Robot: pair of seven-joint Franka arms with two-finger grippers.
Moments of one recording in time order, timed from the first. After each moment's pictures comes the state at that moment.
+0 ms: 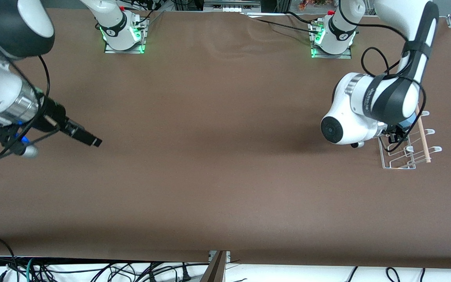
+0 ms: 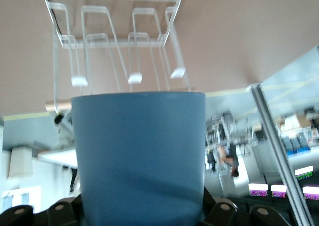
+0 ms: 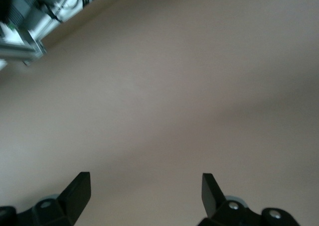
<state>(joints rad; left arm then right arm) -0.14 0.45 -0.20 -1.67 0.98 1.24 1.00 -0.04 0.18 0.21 -1.54 0.13 1.80 0.58</state>
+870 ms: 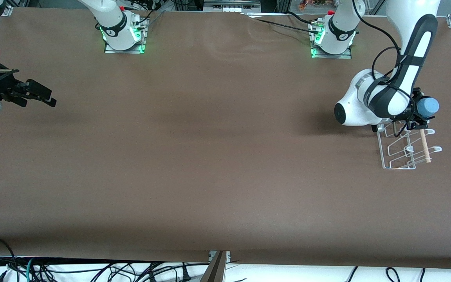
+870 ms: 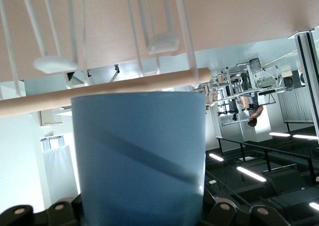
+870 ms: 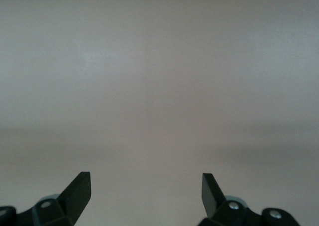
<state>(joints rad) 0.02 0.29 -0.19 -2.20 1.27 1.46 0.80 0.16 -0.01 -0.18 -1.72 0.08 1.70 -0.02</state>
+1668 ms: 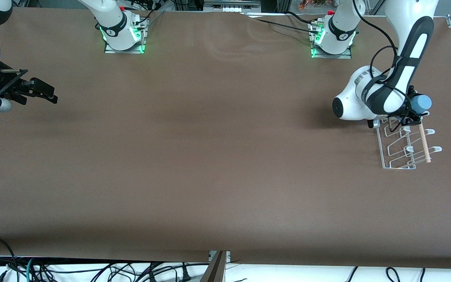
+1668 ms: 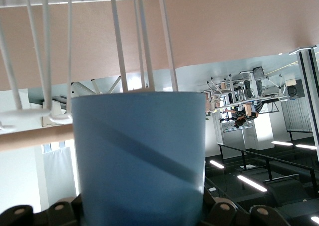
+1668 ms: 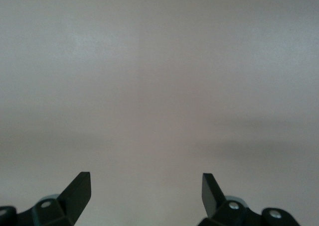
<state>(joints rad) 0.04 0.29 -0.20 -2.28 1.27 1.51 0.68 0.17 -0.01 -0.19 -1.72 0.05 1.67 -0.05</state>
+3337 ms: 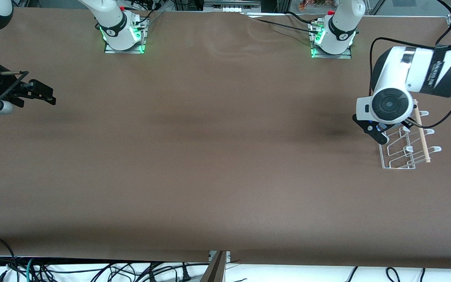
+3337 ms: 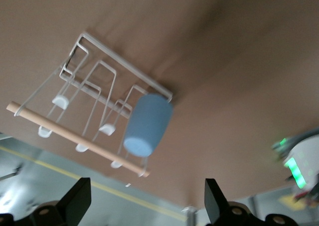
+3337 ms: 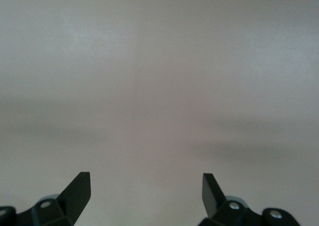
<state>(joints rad) 0.02 0.22 -0.24 -1.76 0.45 1.49 0.44 0.17 0.02 -0.19 -1.69 0.03 1.66 -0.09</state>
